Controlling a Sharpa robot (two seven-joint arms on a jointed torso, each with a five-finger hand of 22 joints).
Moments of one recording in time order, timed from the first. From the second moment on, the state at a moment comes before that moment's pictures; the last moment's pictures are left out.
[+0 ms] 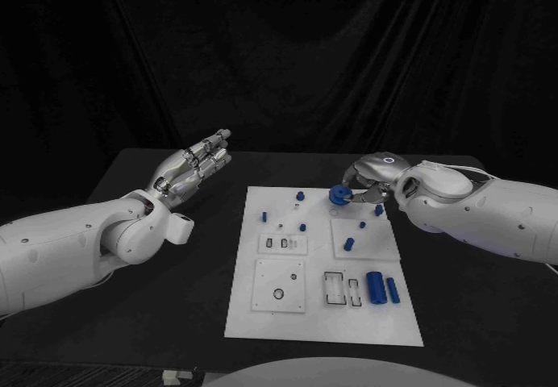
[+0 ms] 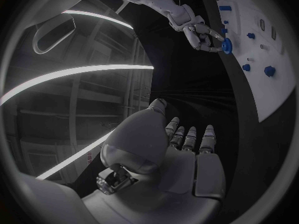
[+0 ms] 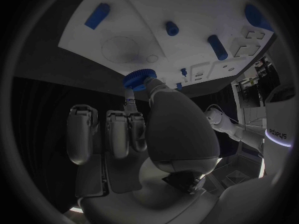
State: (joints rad) left arm 1.23 -0.90 -0.21 1.43 -0.17 -0.05 0.67; left_hand 1.44 0.26 -0.14 0.23 0.57 0.23 0.03 0.03 0.03 0.00 0.00 0.00 0.00 0.00 0.06 0.00 0.00 0.16 0.01 0.21 0.00 0.01; right arm 1.26 -0.76 -0.21 1.27 -1.66 -0.35 -0.04; right_hand 1.35 -0.14 0.21 0.28 0.30 0.95 0.06 0.22 0.30 1.46 -0.01 1.57 1.31 1.46 -0.07 1.57 1.31 0.03 1.47 0.04 1.47 1.31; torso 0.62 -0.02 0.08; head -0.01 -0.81
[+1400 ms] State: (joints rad) left arm 1.23 -0.89 -0.21 1.43 -0.17 -0.04 0.66; left_hand 1.44 0.26 -0.14 0.23 0.57 0.23 0.03 0.03 0.03 0.00 0.00 0.00 0.00 0.00 0.06 0.00 0.00 0.16 0.01 0.21 0.01 0.01; right arm 1.26 -0.59 -0.21 1.22 -1.66 -0.22 -0.04; right_hand 1.31 -0.15 0.18 0.29 0.12 0.82 0.10 0.12 0.25 1.46 0.00 1.57 1.31 1.46 -0.06 1.57 1.31 0.03 1.47 0.05 1.44 1.31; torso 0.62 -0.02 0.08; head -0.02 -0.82
